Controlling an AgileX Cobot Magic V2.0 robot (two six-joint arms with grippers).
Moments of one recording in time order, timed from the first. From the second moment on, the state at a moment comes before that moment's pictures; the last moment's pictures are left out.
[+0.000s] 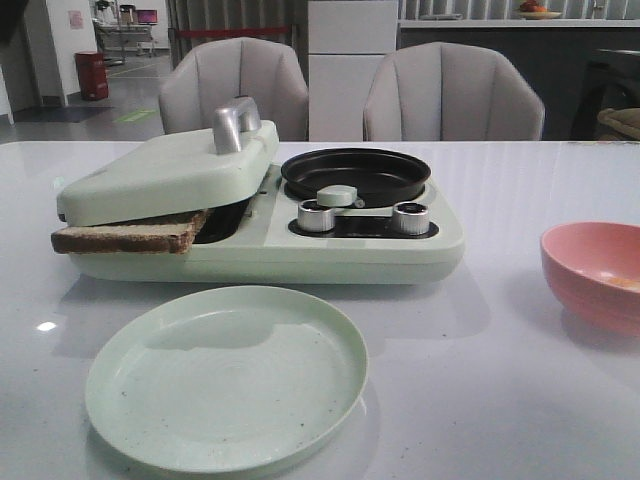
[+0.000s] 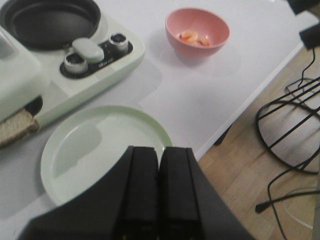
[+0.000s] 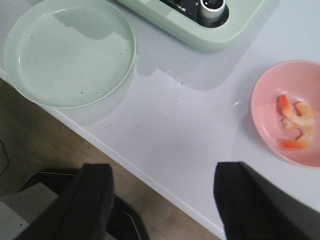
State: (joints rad) left arm -0.51 0.80 -0.70 -0.58 0.68 0.53; right arm 0.60 0.83 -0.79 -0.06 0.86 0.10
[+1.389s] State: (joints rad) left arm -0.52 0.62 -0.67 -0.17 0.80 0.11; right arm -0.11 1.40 -1.03 -0.04 0.90 0.06
